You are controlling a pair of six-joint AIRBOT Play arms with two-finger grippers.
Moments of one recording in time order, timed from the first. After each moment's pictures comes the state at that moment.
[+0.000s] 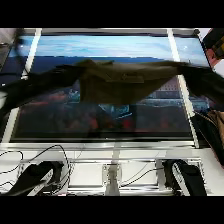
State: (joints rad) left arm -0.22 -0.73 1.03 0.56 -0.76 -1.18; right arm -0.20 -0.52 1.03 -0.53 0.97 1.07
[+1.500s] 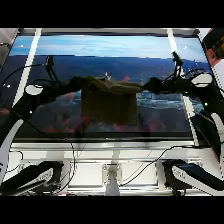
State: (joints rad) left arm -0.10 -1.19 0.88 0.42 -0.68 -1.00; right arm 0.03 -1.18 1.06 -0.81 1.08 1.32
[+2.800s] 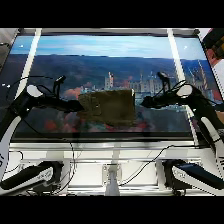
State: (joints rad) left arm -0.03 -1.23 0.88 0.89 -1.15 -1.17; right arm 0.03 -1.21 0.92 -1.05 1.02 1.35
